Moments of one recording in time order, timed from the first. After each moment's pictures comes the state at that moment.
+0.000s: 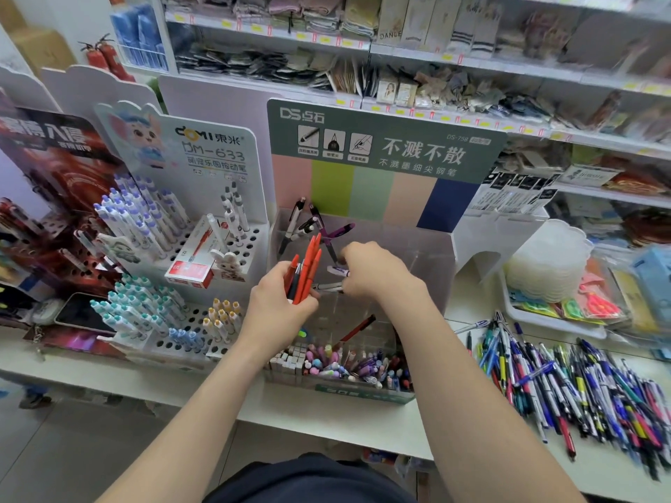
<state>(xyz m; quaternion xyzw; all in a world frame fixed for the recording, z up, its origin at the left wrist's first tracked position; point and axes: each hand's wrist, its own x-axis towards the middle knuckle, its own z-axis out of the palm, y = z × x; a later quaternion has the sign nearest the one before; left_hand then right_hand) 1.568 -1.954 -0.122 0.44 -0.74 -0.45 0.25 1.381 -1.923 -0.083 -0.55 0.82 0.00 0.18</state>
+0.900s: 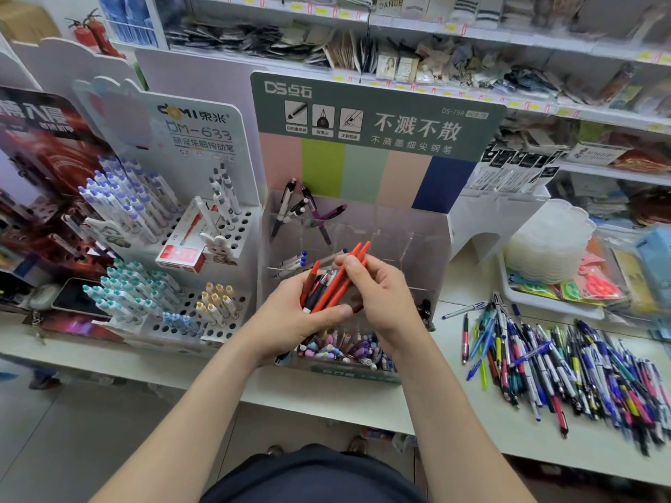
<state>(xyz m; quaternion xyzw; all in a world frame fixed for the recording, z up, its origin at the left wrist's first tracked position) 1.563 -1.926 -0.111 0.32 -0.68 -0.65 0.14 1.415 -1.840 -0.107 -0.27 0.65 -0.58 0.41</state>
